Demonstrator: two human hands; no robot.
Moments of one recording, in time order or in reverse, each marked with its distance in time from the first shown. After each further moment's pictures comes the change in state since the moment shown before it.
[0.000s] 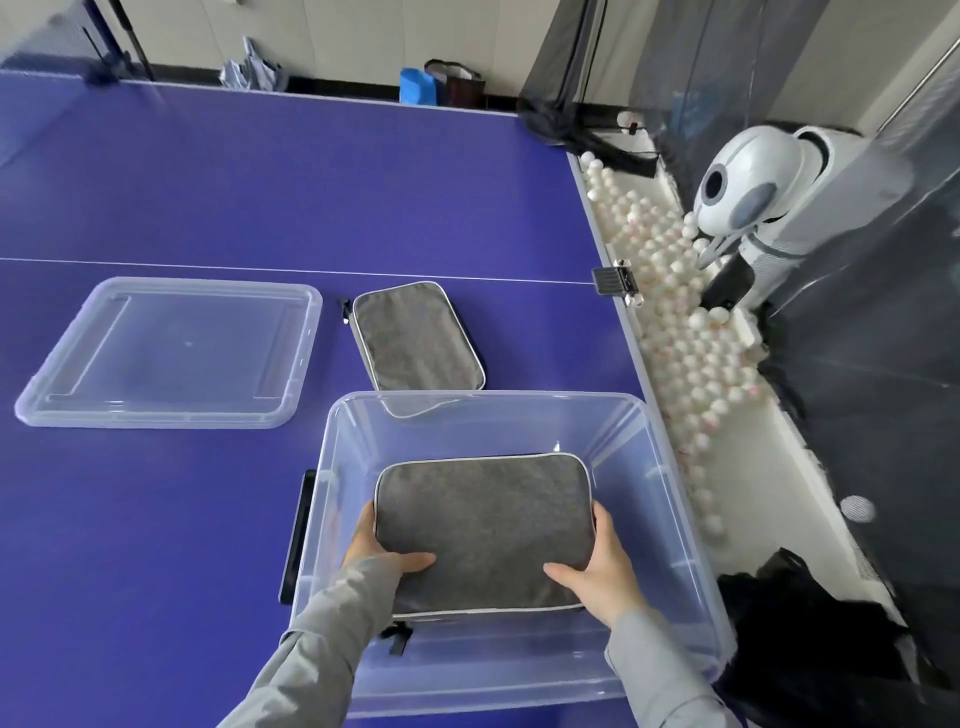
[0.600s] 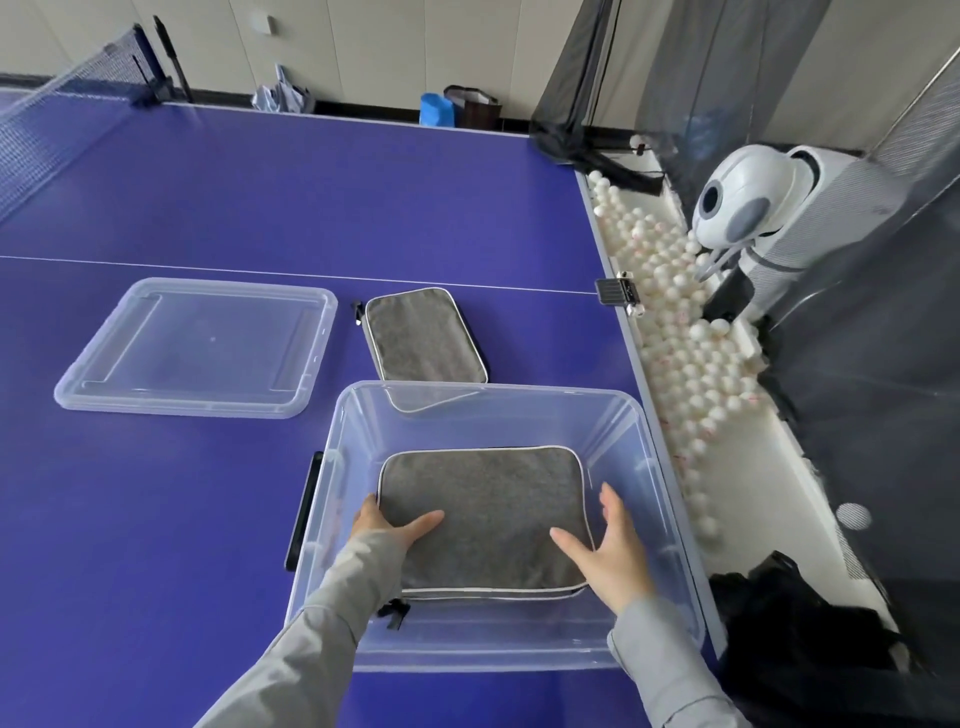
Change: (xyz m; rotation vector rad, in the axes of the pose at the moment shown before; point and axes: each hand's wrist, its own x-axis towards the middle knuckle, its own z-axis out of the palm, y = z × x) left_hand -0.028 0.030 0.008 0.213 0.061 -0.021; right_hand -0.018 -0.011 -0.022 -0.010 0.071 -0.088
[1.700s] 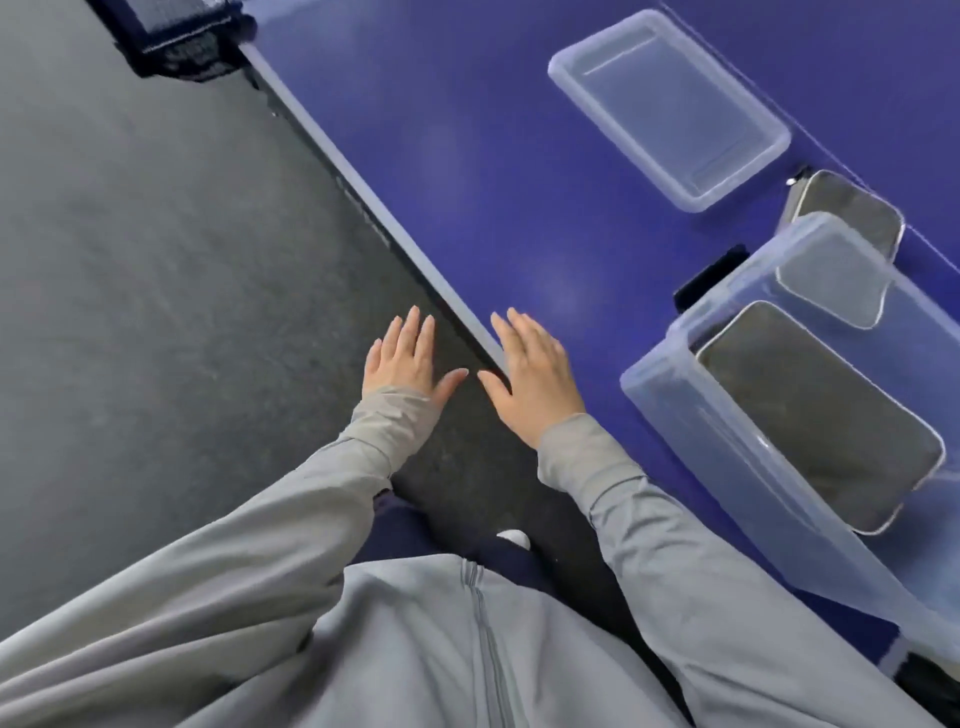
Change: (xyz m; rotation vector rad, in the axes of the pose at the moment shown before) left_hand -0.187 -0.273 -0.136 0.574 0.631 -0.099; right_hand -0.215 -0.053 0.259 -0.898 -0.661 -1.205
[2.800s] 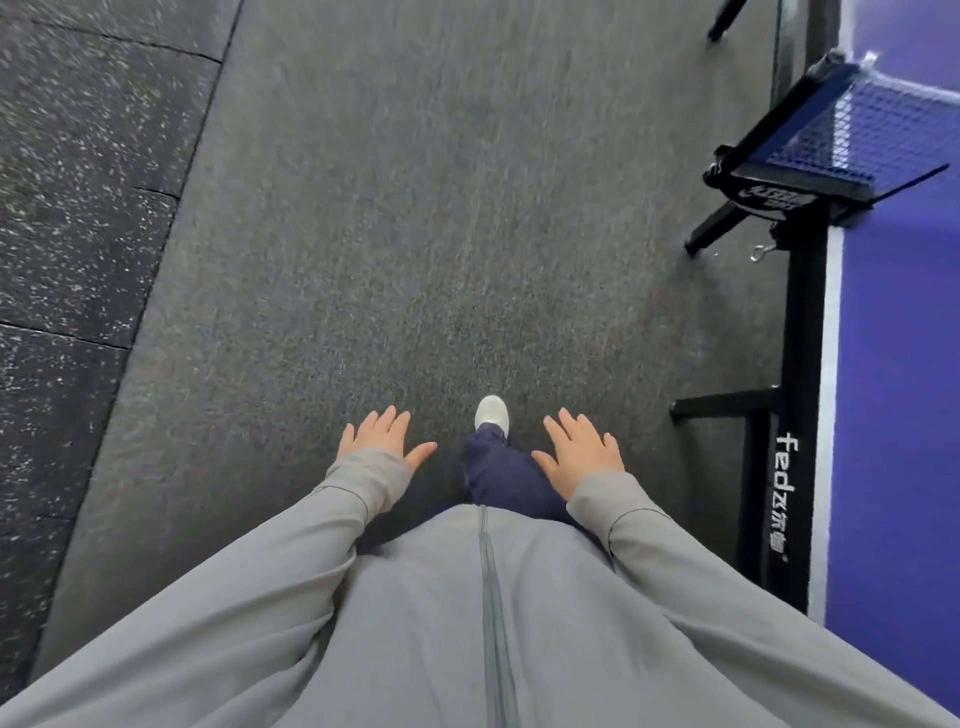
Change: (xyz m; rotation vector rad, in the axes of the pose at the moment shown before) left_hand -0.005 -0.467 -0.021 -0.318 -0.445 -0.884; right_hand 0.294 -0.344 0.203 -0.533 -0.794 -0.427
